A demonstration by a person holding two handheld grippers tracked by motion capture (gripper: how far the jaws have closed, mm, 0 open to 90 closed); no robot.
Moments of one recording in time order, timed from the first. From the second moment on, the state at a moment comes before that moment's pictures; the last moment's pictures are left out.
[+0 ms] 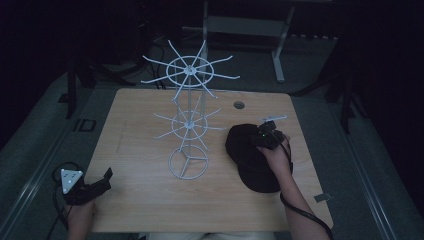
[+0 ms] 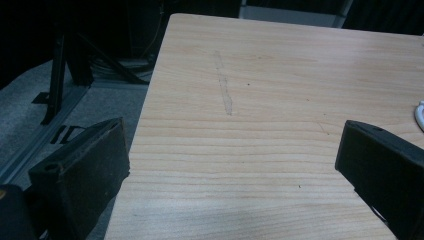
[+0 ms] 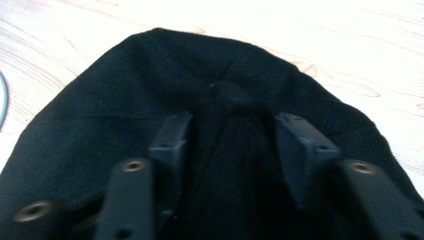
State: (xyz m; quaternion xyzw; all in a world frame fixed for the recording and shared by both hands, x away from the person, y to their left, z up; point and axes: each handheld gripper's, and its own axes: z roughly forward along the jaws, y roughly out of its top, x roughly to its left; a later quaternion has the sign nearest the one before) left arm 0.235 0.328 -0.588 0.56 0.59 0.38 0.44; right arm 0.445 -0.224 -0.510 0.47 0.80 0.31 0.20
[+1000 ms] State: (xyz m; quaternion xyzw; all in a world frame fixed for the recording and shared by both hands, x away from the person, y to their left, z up) left arm 0.235 0.327 -0.588 0.56 0.60 0.38 0.44; right arm 0.398 -0.251 -0.460 0.44 0.76 0.41 0.27
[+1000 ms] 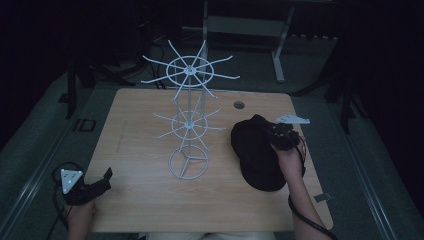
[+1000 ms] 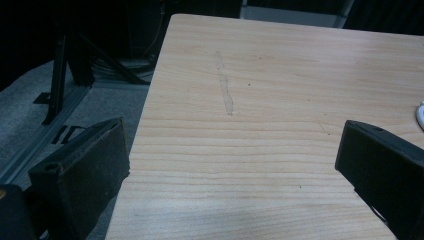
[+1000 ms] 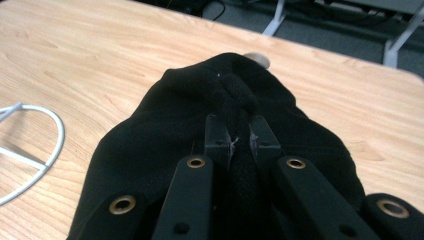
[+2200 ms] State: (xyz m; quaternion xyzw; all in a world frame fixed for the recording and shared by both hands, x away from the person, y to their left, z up) left arm 0.235 0.327 -0.588 0.56 0.60 0.38 0.44; right arm 0.297 -0.284 -0.290 0.35 0.64 0.58 0.37
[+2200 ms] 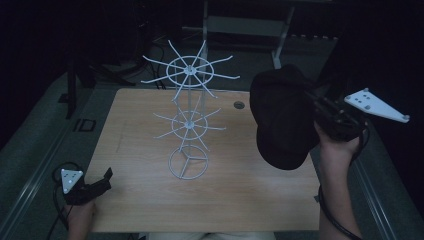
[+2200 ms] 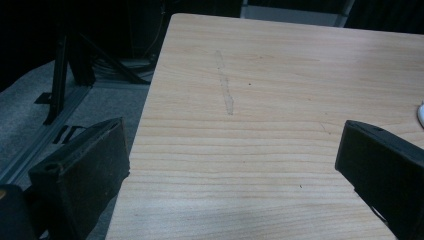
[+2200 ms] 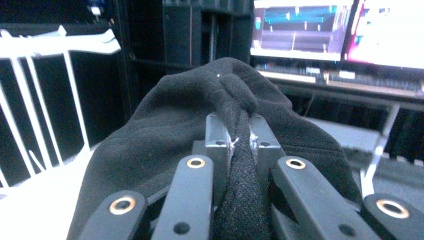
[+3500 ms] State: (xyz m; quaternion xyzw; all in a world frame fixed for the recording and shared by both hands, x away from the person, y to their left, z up) left arm 0.235 0.327 -0.588 0.56 0.60 0.38 0.44; right arm 0.253 -0.174 -0.251 0.15 0.70 0.63 0.30
